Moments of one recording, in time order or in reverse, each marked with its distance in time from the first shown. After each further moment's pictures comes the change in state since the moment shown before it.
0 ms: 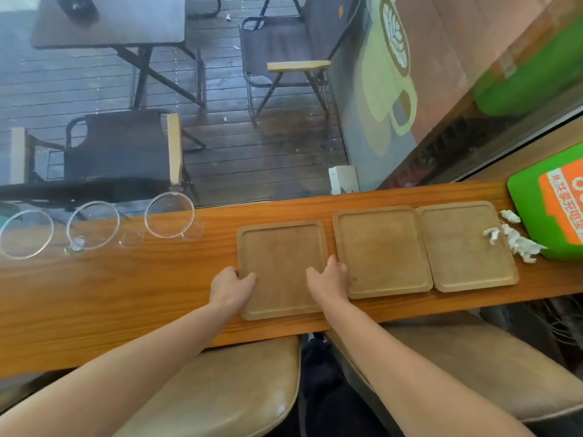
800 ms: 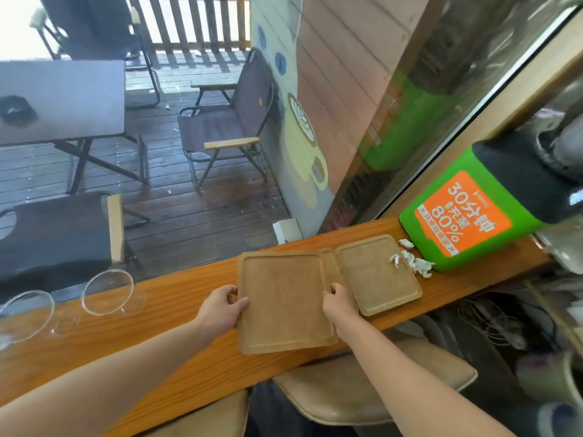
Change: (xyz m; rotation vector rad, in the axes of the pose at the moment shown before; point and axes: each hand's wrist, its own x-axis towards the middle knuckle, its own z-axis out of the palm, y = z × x) left_hand -0.056 0.111 0.005 -0.059 -0.244 0.358; right_hand -0.020 0.019 -0.148 0.248 0.123 0.090
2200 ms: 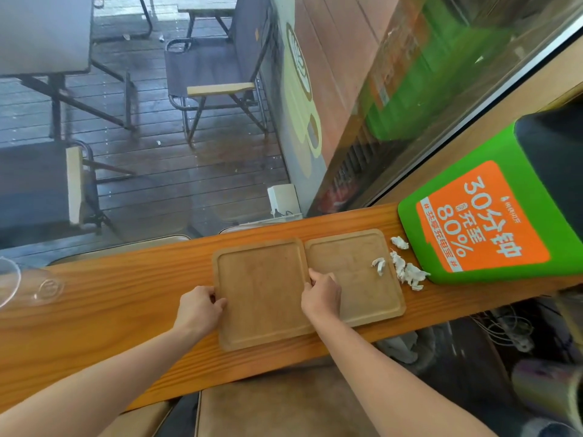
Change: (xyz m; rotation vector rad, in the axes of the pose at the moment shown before) left_hand 0.081 0.013 0.121 0.301 0.166 -0.165; right_hand 0.126 0.024 -0.054 -0.257 0.097 -0.167
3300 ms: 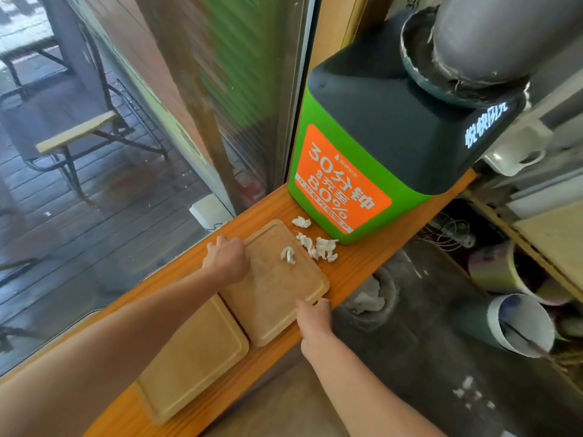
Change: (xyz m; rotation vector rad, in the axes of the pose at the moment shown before) left_hand 0.033 0.256 0.110 0.749 -0.157 0.476; right_hand 0.013 0.108 -0.070 0.854 0.034 0.739
